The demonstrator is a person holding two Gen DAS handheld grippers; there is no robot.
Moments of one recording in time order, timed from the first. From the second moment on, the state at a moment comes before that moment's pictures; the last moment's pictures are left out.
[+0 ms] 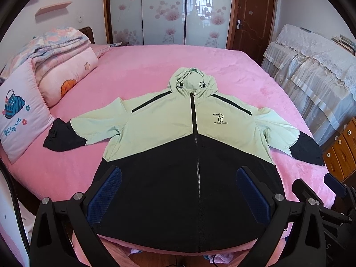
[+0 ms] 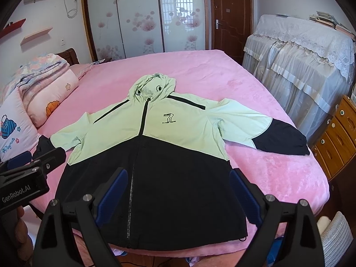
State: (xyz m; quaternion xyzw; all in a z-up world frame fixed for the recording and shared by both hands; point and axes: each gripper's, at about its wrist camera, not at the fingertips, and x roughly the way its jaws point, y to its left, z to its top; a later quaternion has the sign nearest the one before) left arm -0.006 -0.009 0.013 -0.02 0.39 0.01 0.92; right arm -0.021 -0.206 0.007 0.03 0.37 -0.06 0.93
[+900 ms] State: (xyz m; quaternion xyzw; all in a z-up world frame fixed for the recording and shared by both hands) left arm -0.008 -0.036 0.006 0.00 0.40 -0.03 0.92; right arm -0.029 -0.247 -0.009 0.06 0.37 -0.07 0.92
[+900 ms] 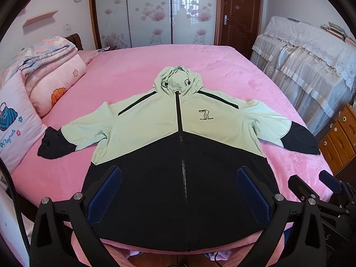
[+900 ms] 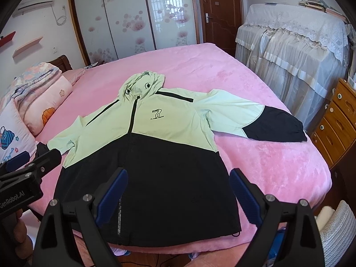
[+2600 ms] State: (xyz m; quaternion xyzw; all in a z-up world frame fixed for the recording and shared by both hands) left arm 0.192 -0.252 0.023 0.09 0.31 -0.12 0.94; right arm 0.066 -0.529 0.013 0.12 0.33 -0.25 0.90
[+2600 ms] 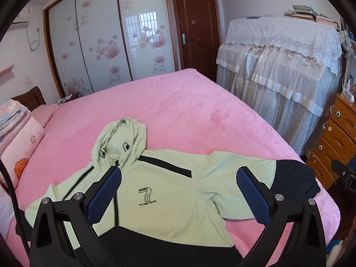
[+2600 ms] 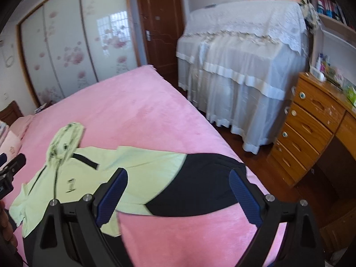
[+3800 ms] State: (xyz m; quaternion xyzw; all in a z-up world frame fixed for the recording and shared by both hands) left arm 0.239 -0.177 -0.101 -0.01 0.44 -0.09 0.89; right arm 0.158 -0.490 -0.023 0.19 0.32 -0.09 0.93
